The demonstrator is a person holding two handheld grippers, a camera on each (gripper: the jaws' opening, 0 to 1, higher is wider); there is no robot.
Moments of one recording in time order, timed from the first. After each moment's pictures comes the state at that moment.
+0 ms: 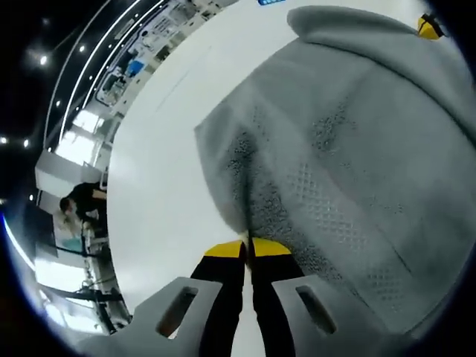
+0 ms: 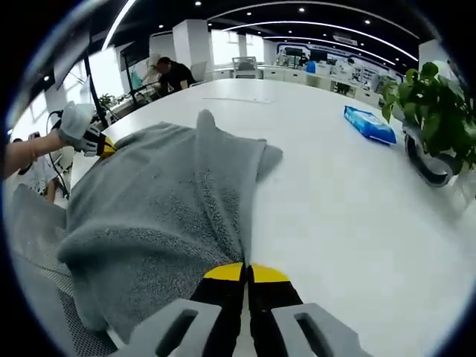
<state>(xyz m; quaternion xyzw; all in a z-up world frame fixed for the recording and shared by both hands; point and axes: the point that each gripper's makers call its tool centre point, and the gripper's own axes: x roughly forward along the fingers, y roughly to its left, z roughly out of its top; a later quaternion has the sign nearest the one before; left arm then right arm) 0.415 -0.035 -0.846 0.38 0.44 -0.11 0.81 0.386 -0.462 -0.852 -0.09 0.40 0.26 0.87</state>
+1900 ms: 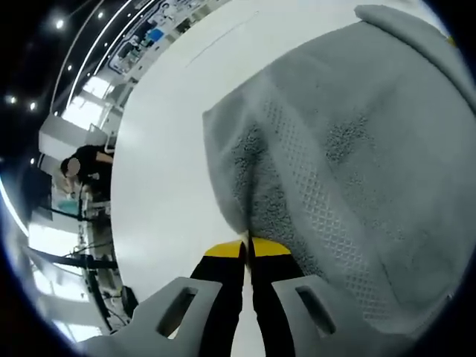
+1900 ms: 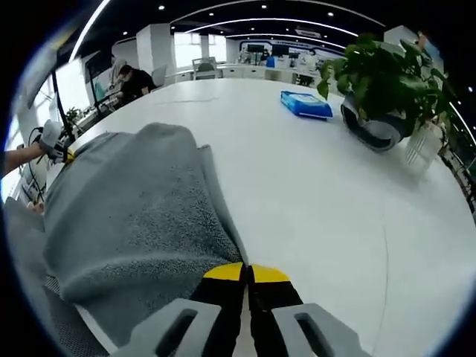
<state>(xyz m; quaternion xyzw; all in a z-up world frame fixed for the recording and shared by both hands) 0.401 0.046 -0.841 0.33 0.49 -0.05 0.80 0.389 -0.580 -0.852 -0.07 0.41 0.16 0.90</state>
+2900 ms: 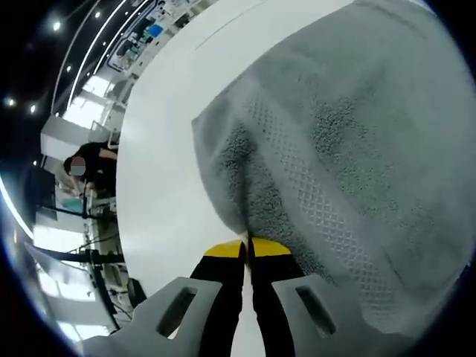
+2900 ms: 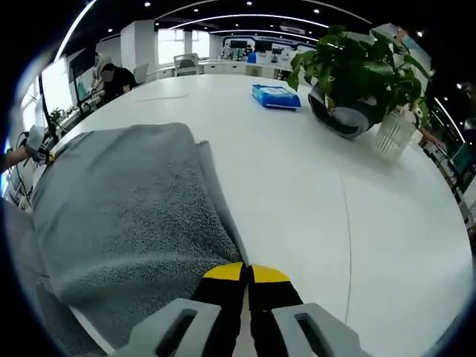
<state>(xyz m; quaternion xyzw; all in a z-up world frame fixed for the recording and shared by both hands) 0.389 0.078 -0.840 0.34 0.50 -0.04 0.80 0.374 -0.623 -0.852 -0.08 0.42 0.11 0.90</state>
